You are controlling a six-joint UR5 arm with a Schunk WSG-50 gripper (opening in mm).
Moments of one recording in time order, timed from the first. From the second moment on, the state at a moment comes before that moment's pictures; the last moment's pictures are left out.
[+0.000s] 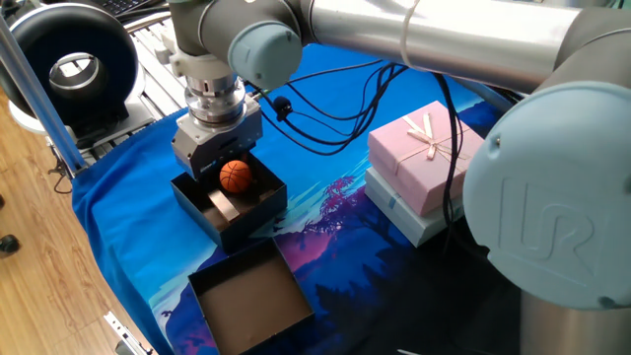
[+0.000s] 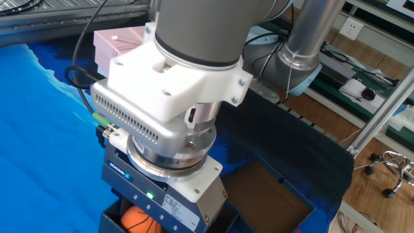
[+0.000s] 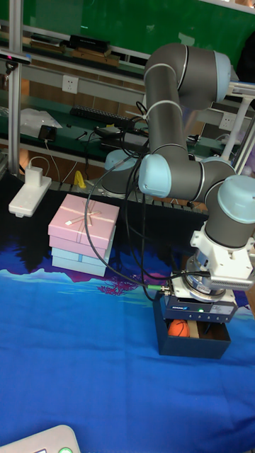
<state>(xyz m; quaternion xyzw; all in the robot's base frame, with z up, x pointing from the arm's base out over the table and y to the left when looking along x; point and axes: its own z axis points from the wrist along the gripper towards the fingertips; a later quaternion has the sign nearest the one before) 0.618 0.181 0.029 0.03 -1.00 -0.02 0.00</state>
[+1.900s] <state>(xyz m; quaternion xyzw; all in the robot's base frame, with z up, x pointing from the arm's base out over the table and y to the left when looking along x) 0.596 0.184 0.071 -0.03 -1.00 -0.01 0.03</state>
